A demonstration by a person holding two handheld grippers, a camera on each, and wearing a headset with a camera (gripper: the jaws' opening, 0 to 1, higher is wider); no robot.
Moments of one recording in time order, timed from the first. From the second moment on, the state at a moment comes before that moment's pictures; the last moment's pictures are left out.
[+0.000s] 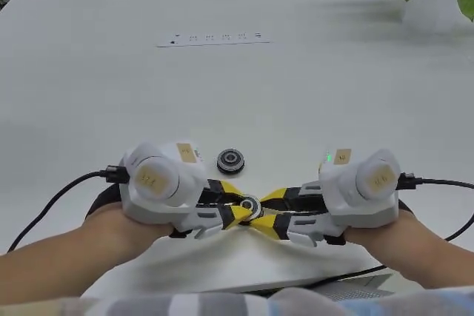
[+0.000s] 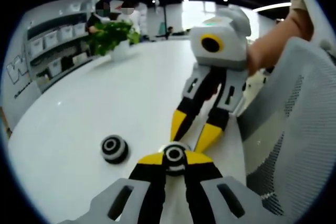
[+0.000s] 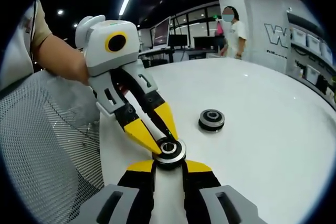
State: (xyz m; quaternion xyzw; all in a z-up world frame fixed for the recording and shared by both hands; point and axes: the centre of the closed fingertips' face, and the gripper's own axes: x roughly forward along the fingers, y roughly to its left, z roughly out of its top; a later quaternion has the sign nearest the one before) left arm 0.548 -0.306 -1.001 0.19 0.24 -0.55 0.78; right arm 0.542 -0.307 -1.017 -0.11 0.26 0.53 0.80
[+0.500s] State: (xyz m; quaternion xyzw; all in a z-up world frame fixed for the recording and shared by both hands) left arm 0.548 -0.306 -1.001 0.18 0.24 -0.55 0.78; right arm 0.540 -0.312 -1.016 -0.08 0.29 0.55 0.78
